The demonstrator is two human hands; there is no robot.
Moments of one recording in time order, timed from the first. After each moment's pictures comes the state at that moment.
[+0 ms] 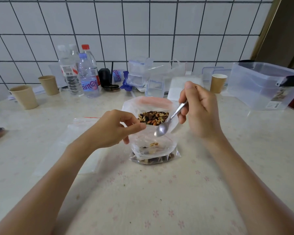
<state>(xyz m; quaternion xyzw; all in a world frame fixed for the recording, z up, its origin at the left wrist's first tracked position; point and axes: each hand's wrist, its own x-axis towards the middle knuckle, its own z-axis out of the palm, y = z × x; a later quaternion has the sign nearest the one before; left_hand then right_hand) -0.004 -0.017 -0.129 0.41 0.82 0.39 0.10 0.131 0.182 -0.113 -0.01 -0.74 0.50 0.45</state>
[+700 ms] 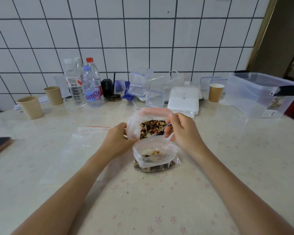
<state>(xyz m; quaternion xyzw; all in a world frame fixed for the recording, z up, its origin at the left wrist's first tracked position) -0.026 0.000 -0.171 0.28 0.88 0.37 0.01 0.105 0.184 -0.152 -0.15 -0.81 0.48 0.31</state>
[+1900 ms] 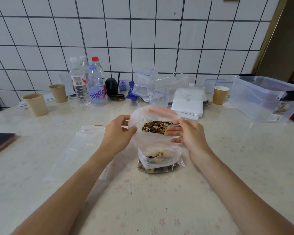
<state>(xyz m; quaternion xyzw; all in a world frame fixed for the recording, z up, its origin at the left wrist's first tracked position) -0.027 -0.003 -0.160 0.23 0.82 0.52 -0.02 0.103 0.178 -0.152 -0.22 -0.63 0.68 0.29</state>
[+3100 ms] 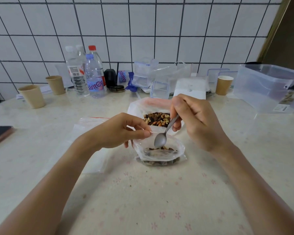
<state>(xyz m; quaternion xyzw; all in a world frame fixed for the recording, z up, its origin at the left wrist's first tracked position) -0.005 -0.025 -0.125 0.46 0.76 0.41 0.21 0.141 0.161 -0.109 0.10 -0.81 0.47 0.34</state>
